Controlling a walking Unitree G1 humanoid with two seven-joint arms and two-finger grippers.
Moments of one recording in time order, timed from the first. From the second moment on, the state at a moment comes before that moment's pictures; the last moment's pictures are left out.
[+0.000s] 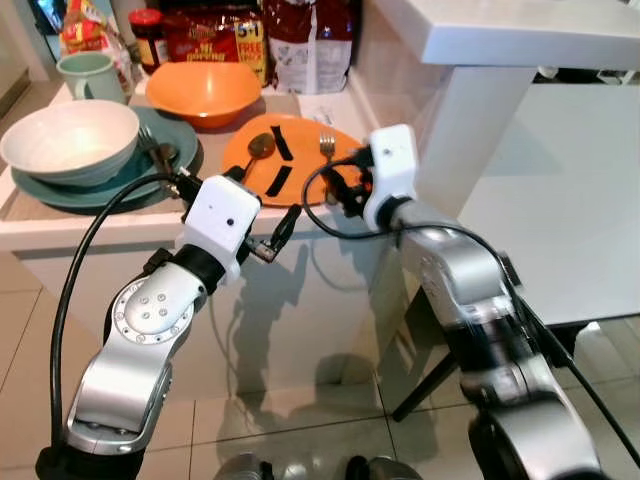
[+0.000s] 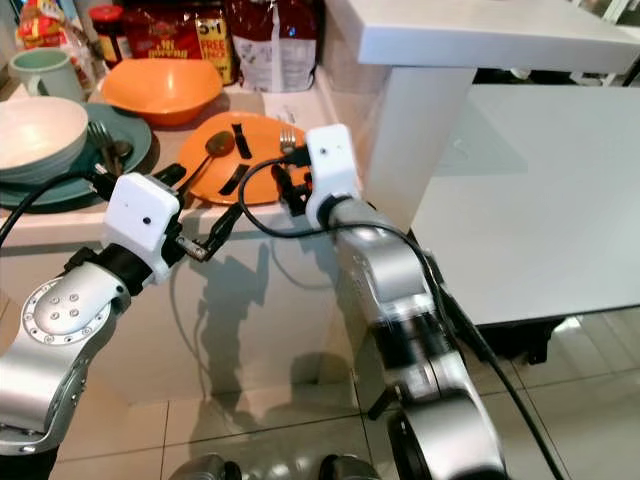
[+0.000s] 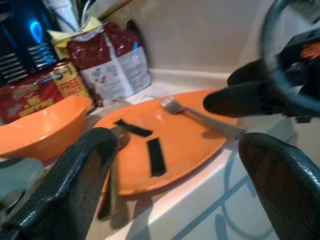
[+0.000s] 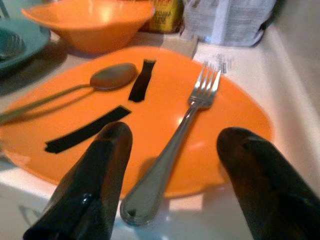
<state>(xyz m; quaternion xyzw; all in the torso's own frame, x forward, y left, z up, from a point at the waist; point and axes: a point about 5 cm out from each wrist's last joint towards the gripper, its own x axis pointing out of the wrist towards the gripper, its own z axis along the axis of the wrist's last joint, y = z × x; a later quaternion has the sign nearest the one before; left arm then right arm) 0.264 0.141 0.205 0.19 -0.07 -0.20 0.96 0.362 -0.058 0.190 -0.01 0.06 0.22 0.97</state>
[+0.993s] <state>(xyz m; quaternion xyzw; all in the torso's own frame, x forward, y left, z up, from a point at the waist) 0.265 0.142 0.207 0.18 -0.06 -0.23 0.95 0.408 -0.036 0.213 0.02 0.13 0.17 0.98</state>
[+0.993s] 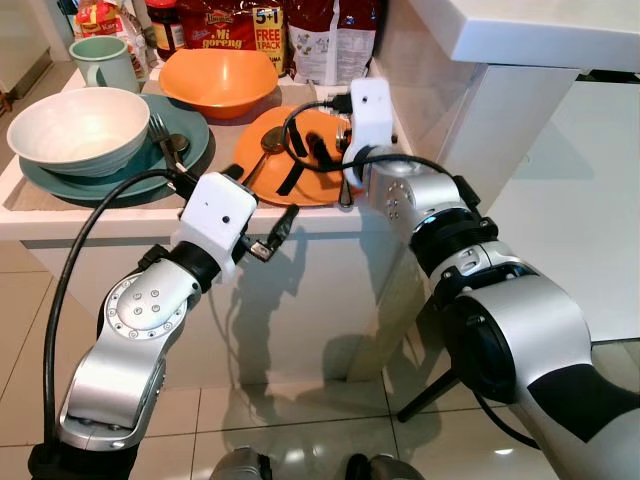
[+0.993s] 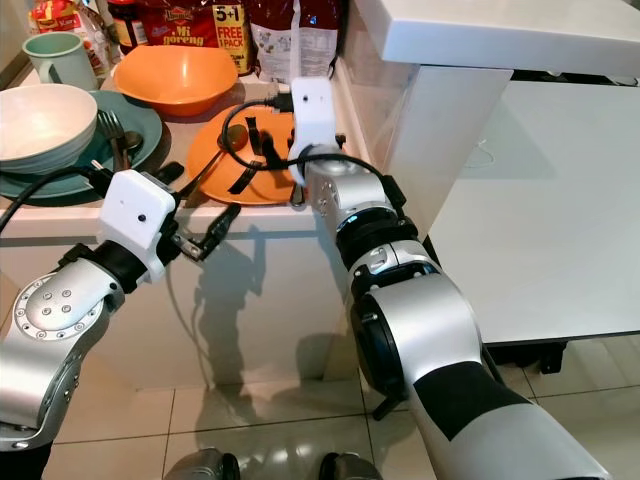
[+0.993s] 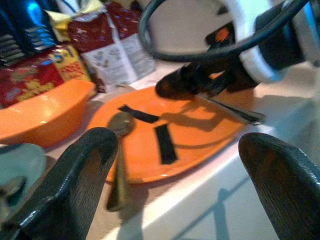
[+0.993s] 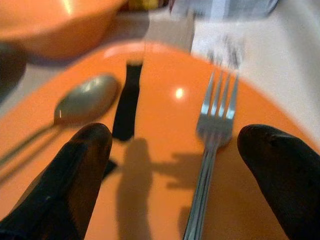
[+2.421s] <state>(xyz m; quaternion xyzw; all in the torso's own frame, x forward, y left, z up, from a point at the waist) 0.263 0.138 0.207 0.18 -0.05 -0.26 0.95 0.406 -0.043 0.197 0.02 0.20 0.16 0.97</state>
